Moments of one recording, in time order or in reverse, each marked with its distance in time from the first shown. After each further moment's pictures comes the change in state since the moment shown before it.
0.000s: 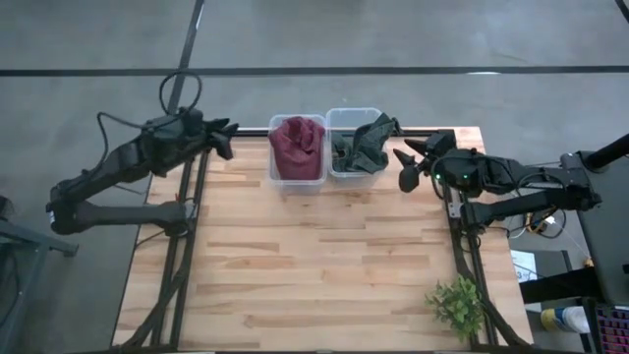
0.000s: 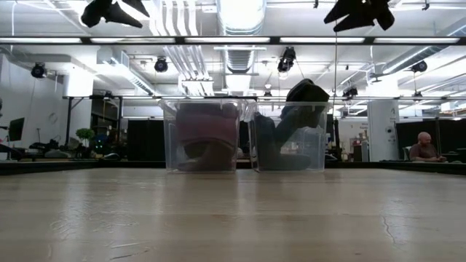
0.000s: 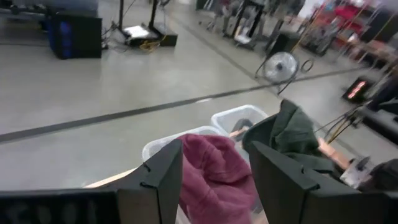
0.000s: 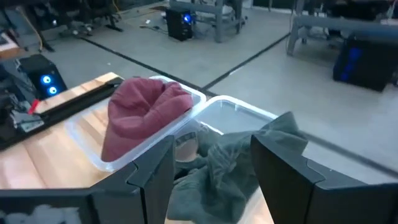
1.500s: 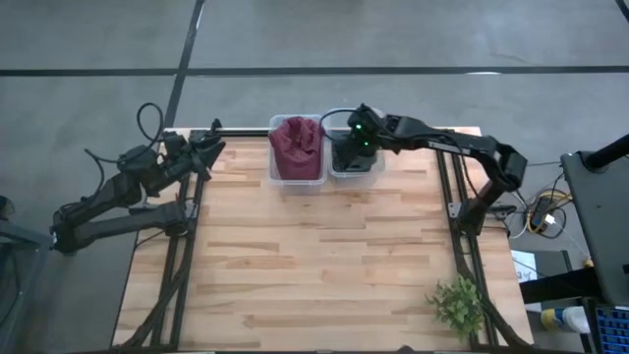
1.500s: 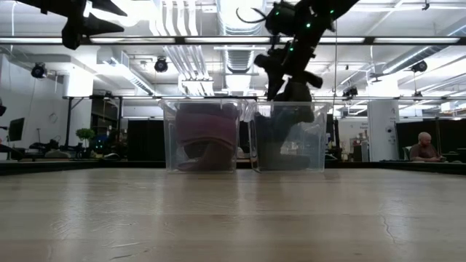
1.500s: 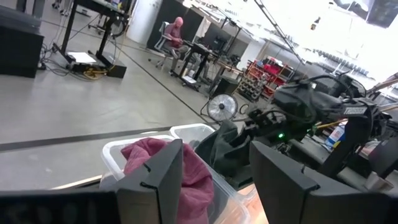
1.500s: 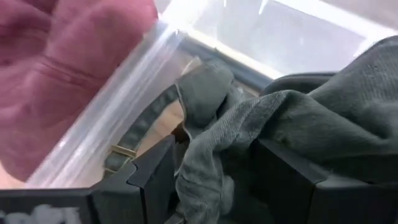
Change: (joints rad) left arm 0.000 -0.334 -0.434 0.300 0.142 -0.037; right arm -0.443 0.814 0.436 -0.143 -0.459 0.128
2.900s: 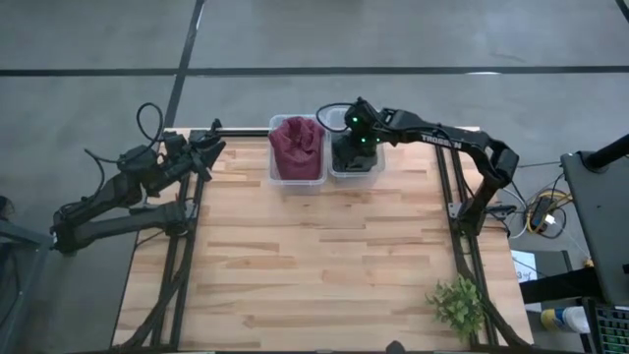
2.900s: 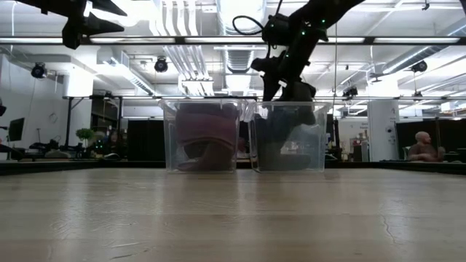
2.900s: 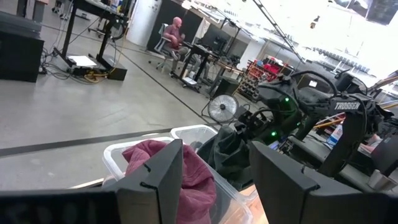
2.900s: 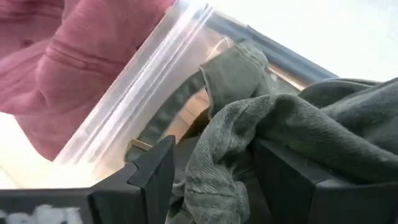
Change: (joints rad) left arm 0.000 0.001 -0.002 0.008 0.000 0.022; right arm -0.052 0.071 0.060 -0.032 -0.206 -0.034
